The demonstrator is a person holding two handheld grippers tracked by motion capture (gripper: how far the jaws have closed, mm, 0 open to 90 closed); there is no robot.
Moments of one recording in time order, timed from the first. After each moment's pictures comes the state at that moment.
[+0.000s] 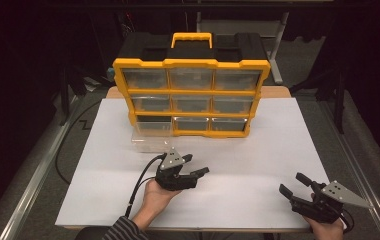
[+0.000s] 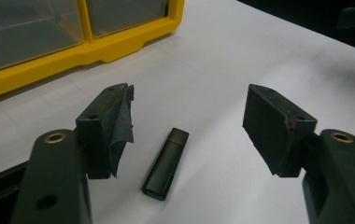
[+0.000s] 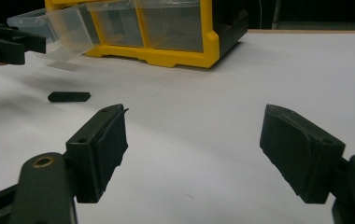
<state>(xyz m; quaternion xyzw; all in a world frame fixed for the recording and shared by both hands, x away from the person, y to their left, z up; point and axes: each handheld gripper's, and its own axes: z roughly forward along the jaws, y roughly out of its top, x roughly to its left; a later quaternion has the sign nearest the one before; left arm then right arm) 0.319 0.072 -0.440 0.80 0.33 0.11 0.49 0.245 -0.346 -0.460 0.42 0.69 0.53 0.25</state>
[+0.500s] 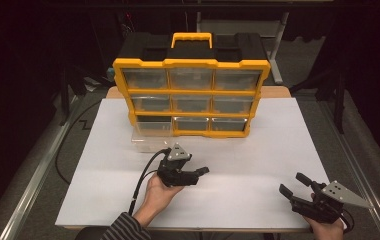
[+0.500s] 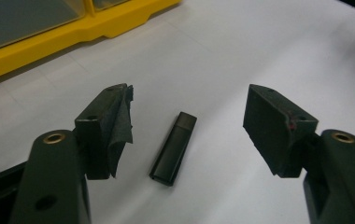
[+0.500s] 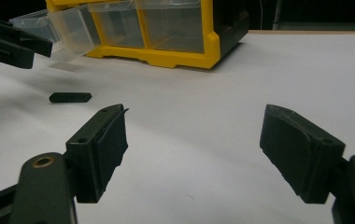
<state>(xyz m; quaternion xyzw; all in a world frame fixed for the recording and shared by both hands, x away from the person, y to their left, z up) 0.331 0.066 -0.427 0.83 0.34 0.09 0.42 0.245 -0.347 -0.460 0.42 0.69 0.53 0.25</state>
